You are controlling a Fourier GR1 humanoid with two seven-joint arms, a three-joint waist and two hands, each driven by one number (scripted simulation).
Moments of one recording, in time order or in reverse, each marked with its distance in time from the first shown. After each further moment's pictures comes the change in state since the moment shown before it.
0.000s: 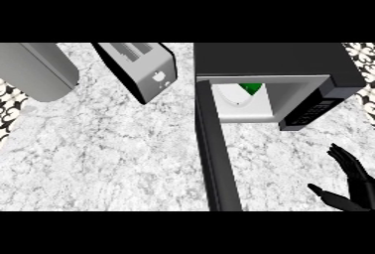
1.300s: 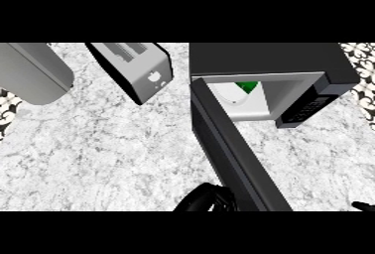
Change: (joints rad) left arm -0.617 -0.325 -0.138 0.593 -0.062 -0.118 0.394; right arm 0.082 -0.180 -0.003 -0.080 -0.177 0.150 0.068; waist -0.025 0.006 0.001
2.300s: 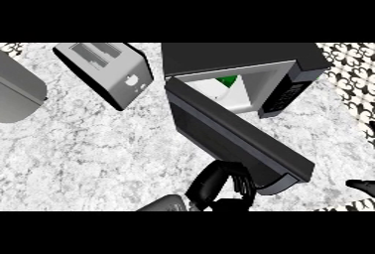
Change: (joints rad) left arm -0.294 -0.004 -0.133 0.079 0.299 0.278 -0.092; right arm -0.046 -0.015 0.114 -0.243 -0.118 0.065 0.122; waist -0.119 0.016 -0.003
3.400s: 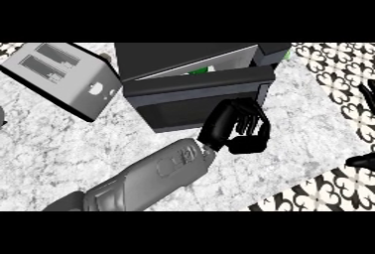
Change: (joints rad) left arm -0.405 -0.014 0.137 0.163 0.185 0.144 -0.028; right arm -0.123 -0.041 0.081 -0.198 -0.122 0.065 0.157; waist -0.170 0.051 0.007
